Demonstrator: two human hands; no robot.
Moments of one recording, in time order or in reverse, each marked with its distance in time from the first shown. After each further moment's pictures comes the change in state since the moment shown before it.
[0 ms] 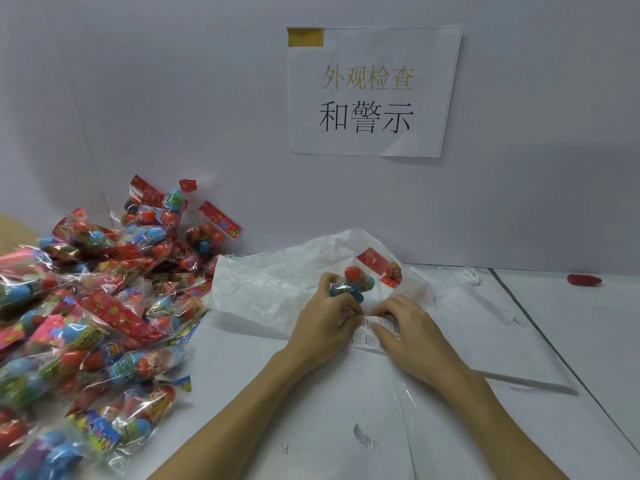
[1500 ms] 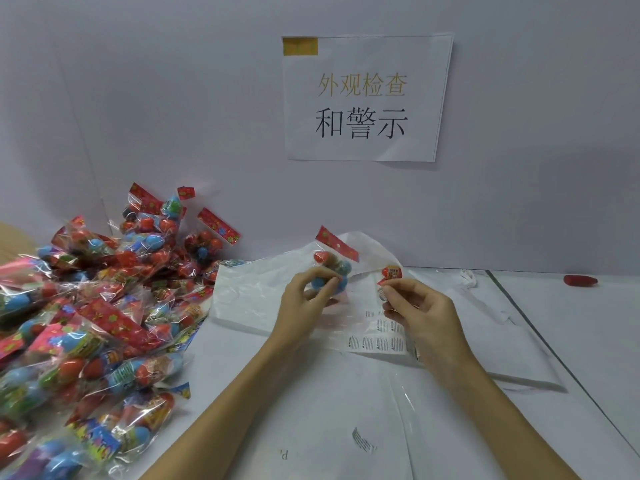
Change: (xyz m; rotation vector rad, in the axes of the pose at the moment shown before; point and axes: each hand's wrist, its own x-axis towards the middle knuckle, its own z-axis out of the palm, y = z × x) left_hand 0.015 0.005 -0.027 -0.648 0.177 -0.284; right_hand 0.003 -0.021 -0.018 1.081 0.278 0.264
